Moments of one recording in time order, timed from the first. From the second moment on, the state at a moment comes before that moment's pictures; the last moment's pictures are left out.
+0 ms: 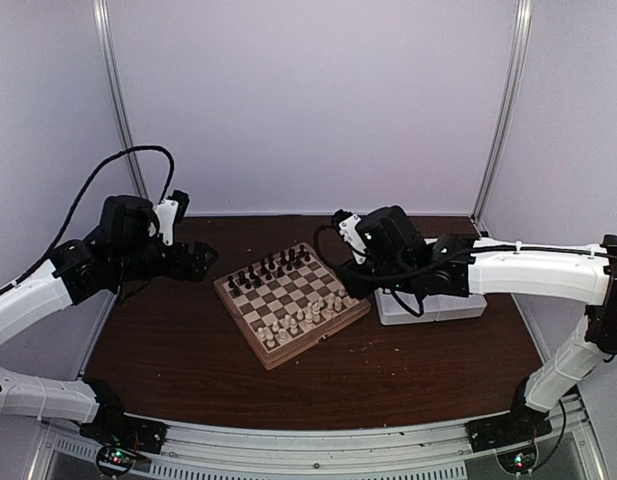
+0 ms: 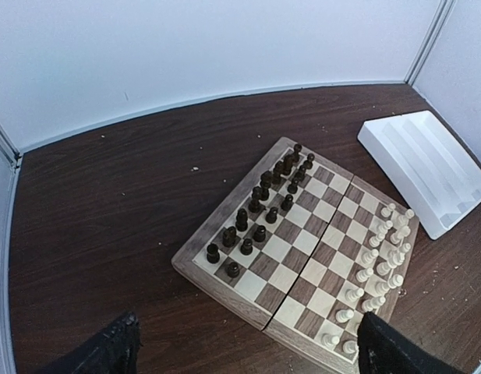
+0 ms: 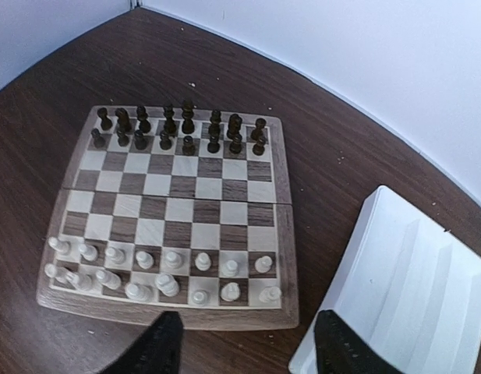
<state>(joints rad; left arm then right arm) -0.62 1.02 0.92 -0.43 -0.16 -0.21 0.99 1.55 1.24 -0.36 0.40 0.13</state>
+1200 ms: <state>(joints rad) -0.33 1.23 0.42 0.36 -0.44 0.12 0.13 1.44 0.31 0.85 0.48 -0.10</state>
